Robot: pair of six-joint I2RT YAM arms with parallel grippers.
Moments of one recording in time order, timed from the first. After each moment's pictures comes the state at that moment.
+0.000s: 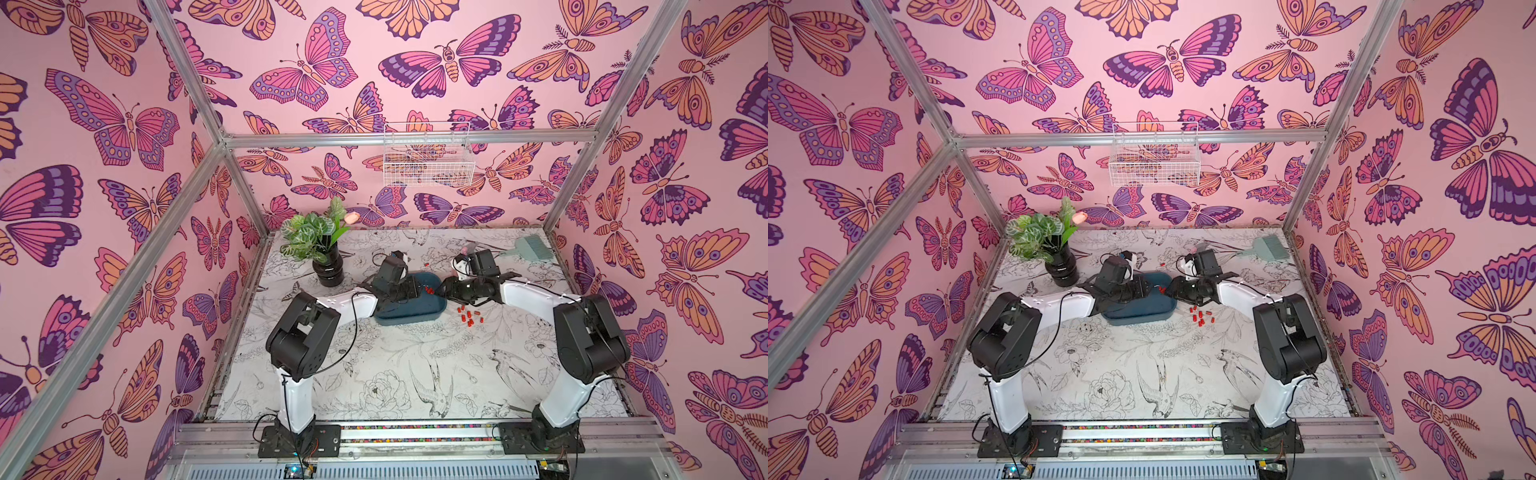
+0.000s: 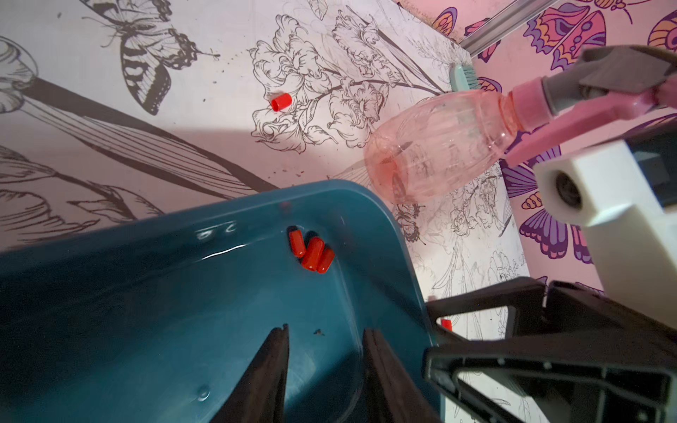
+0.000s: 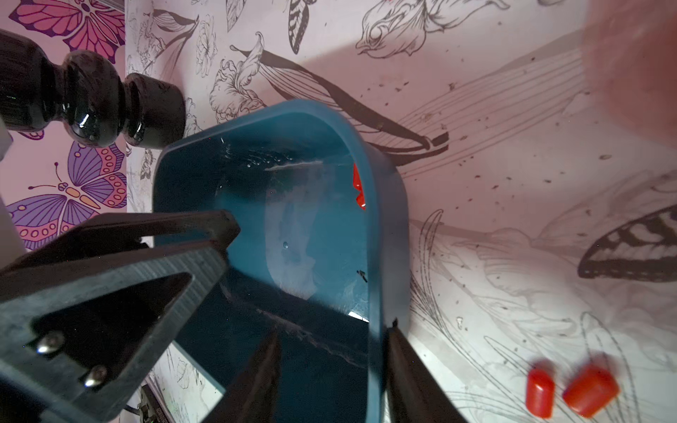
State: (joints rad) left arm -0.60 1.94 1.20 0.08 0.22 -0.65; right arm 0.41 1.77 1.10 -0.26 -0.48 0.50
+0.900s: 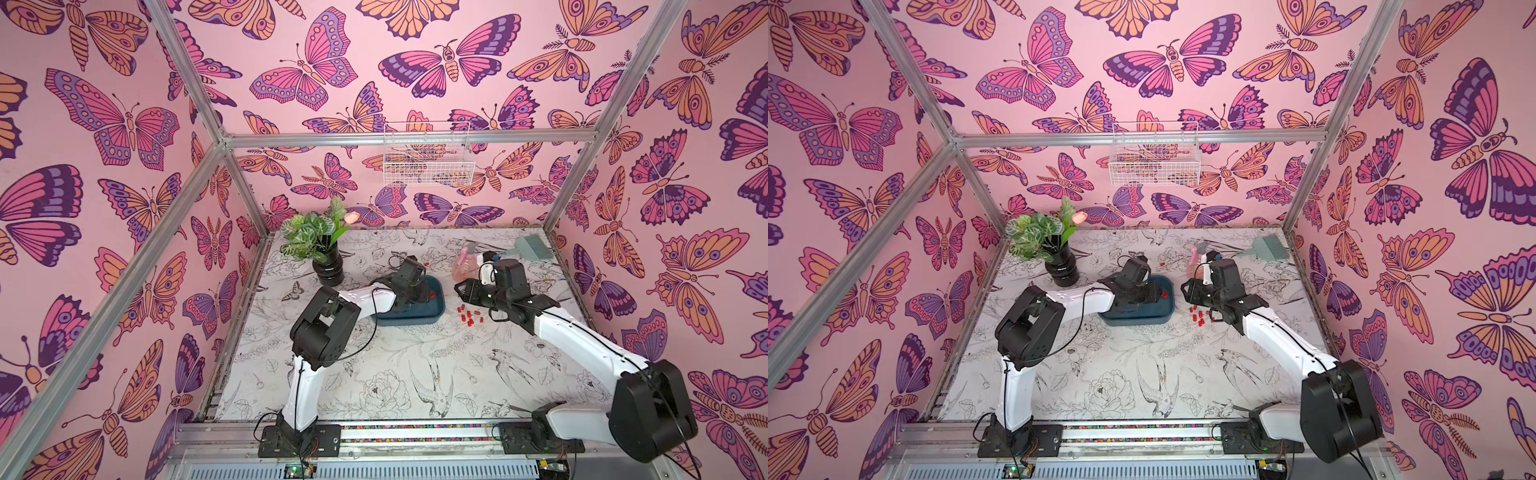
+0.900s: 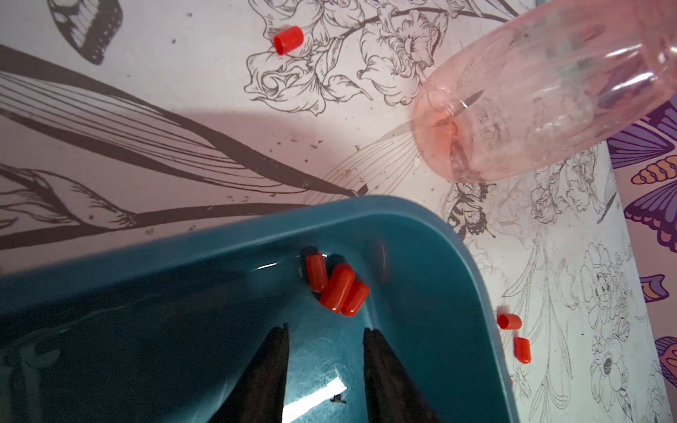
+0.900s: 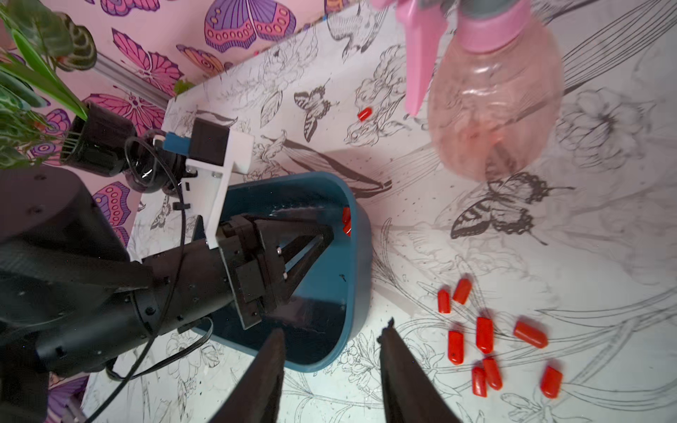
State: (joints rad) left arm -0.66 2.09 1.39 -0.11 0.10 -0.61; right arm 0.43 1.30 0.85 -0.21 -0.20 0.52
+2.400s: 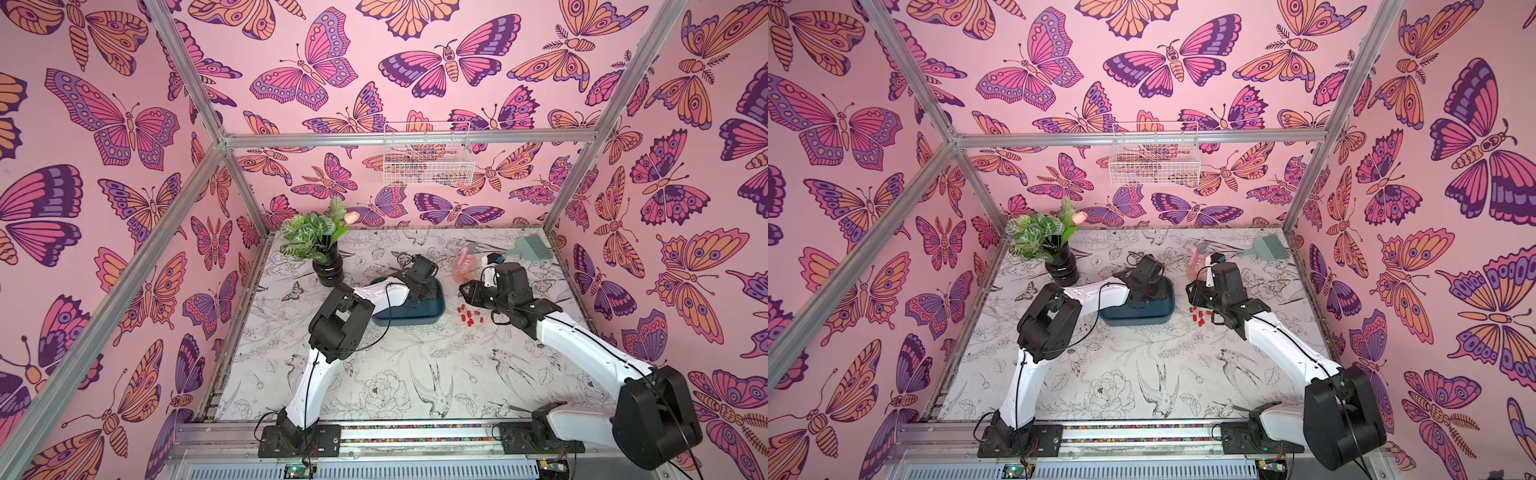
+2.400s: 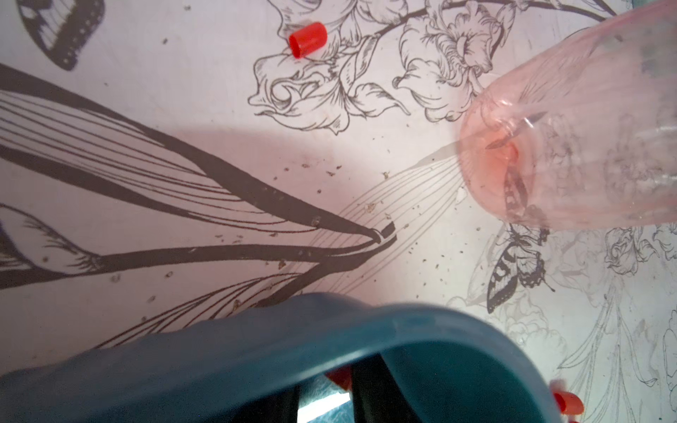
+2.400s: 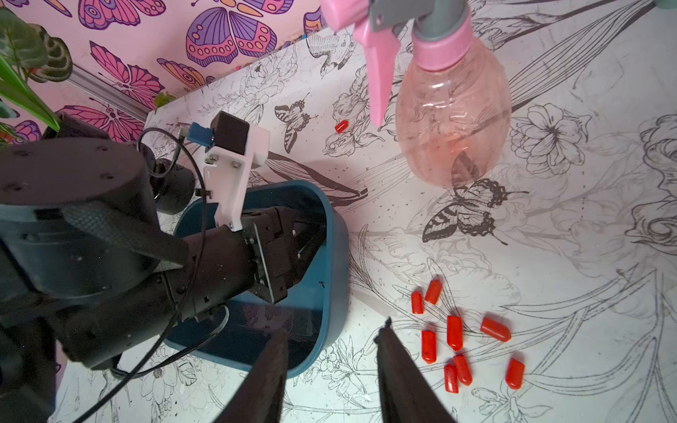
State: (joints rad) left arm -0.70 2.24 1.61 -0.27 -0.02 -0.66; right arm 0.43 1.28 0.82 -0.19 -0.15 0.51
